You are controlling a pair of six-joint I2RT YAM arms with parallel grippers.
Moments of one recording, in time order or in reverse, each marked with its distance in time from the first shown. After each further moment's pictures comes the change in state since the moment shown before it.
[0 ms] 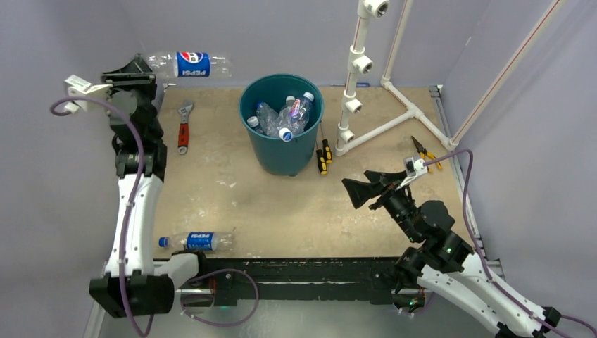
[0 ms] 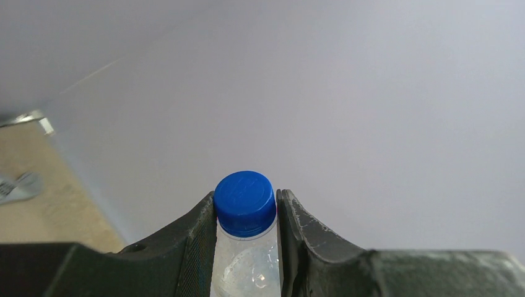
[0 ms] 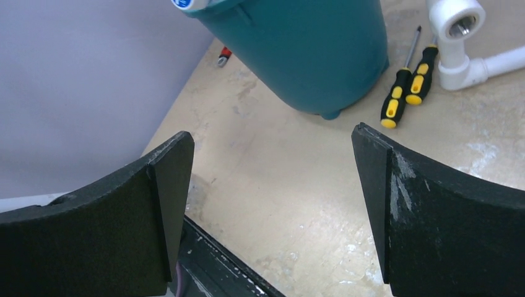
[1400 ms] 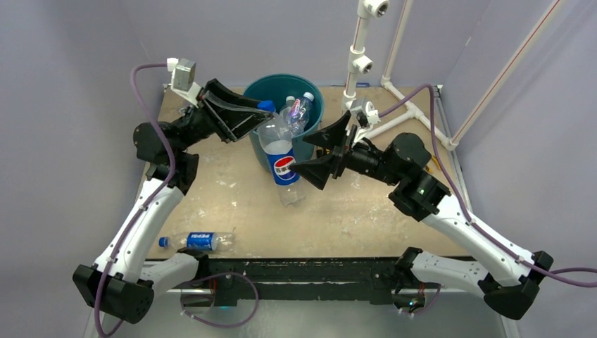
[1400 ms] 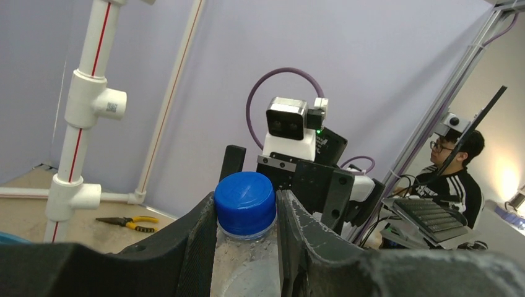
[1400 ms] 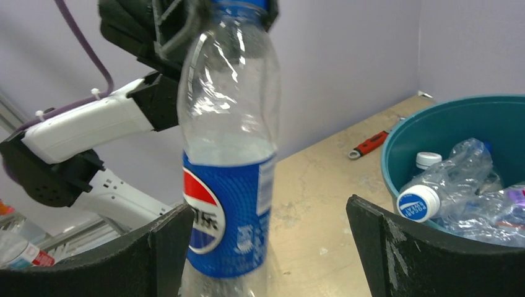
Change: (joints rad) left arm -0.391 -0.077 -0.073 0.602 1.308 -0.010; right arm 0.000 0.643 0.624 0.121 -0.650 -0.183
